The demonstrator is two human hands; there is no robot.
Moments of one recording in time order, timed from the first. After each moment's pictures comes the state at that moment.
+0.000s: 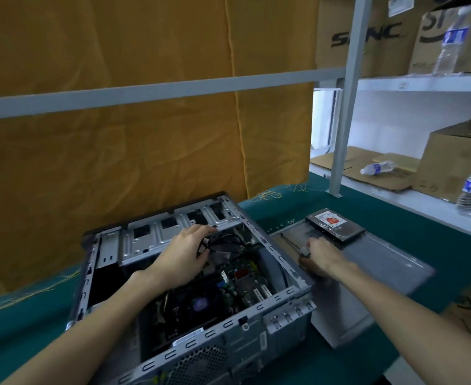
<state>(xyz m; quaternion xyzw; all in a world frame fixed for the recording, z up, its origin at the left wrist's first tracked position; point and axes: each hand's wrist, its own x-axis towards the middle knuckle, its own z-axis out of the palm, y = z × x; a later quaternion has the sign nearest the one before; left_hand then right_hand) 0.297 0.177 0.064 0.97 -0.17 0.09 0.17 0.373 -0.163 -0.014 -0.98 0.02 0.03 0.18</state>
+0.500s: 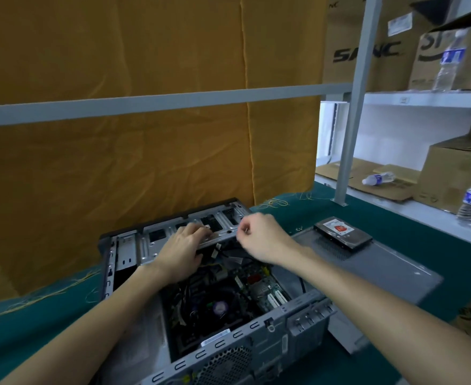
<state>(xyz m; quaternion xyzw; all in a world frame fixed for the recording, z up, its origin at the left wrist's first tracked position) 0.316 0.222 0.063 0.98 -0.15 0.08 0.08 0.318 -0.007 0.098 -0.92 -0.20 -0.04 0.33</state>
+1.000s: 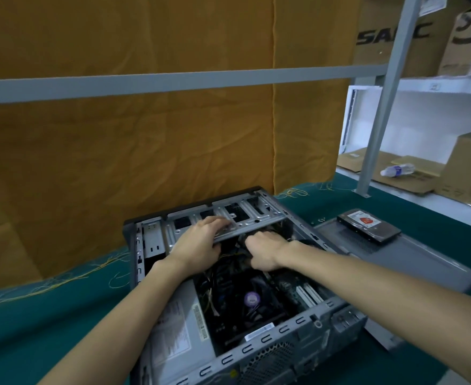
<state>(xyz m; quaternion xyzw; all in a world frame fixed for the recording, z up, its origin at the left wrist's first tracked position) 0.310 0.245 0.060 0.97 -0.16 0.10 0.16 0.352 0.054 0.050 -0.96 -0.25 0.11 -0.01</state>
